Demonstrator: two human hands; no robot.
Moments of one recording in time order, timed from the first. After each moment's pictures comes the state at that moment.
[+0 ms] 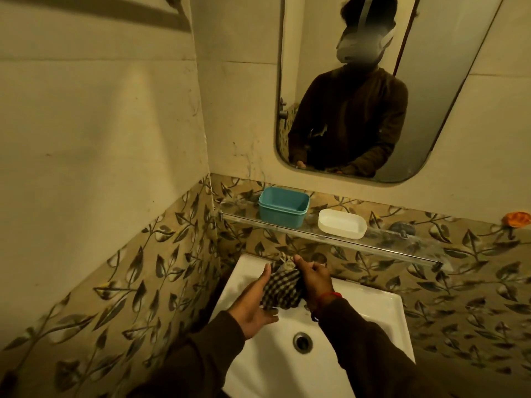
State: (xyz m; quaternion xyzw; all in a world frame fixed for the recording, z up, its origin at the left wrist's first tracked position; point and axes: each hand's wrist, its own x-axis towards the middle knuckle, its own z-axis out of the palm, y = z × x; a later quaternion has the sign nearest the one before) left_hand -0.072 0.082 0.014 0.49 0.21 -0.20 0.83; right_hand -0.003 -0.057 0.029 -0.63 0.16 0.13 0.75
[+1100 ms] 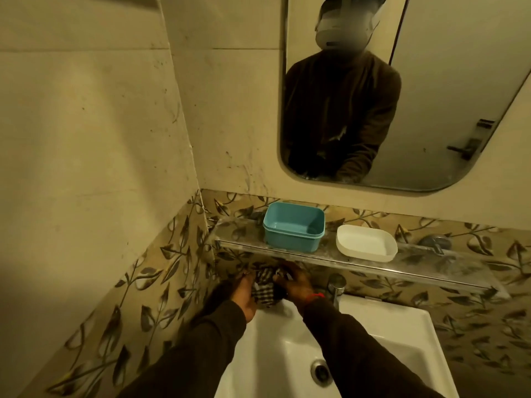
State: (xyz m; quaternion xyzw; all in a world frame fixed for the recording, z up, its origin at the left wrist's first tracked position) left_hand 0.072 0.150 -0.040 0.44 0.28 -0.09 0.85; right_hand 0.099 0.015 -0.028 -0.72 0.01 0.13 0.68
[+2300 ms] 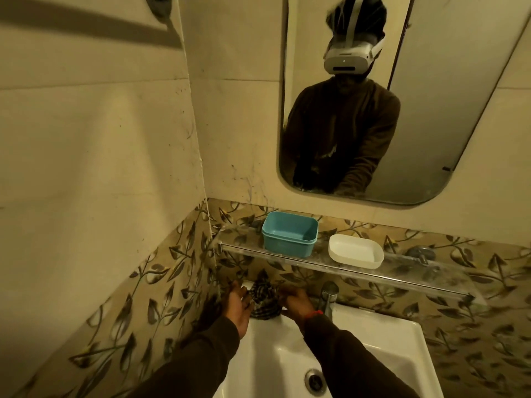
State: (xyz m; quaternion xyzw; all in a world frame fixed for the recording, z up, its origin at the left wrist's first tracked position) left_hand 0.034 0.145 -0.030 0.43 0.29 0.03 0.86; right_hand 0.068 -0.002 -0.025 -0.71 0.05 0.20 0.67
